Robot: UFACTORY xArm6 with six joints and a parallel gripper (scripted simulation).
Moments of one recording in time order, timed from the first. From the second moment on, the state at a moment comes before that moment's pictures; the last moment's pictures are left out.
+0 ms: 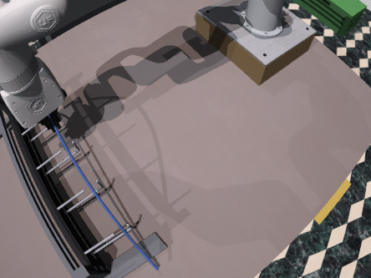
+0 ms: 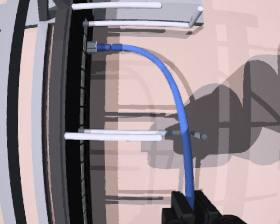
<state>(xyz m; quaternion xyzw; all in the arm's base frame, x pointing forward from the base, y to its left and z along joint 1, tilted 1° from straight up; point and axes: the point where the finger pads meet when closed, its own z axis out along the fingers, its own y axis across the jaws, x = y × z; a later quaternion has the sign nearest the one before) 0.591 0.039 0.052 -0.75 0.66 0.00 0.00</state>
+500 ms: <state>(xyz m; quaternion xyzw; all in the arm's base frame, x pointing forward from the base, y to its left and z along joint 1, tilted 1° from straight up) 0.591 0.039 0.045 -0.75 0.66 0.00 0.00</state>
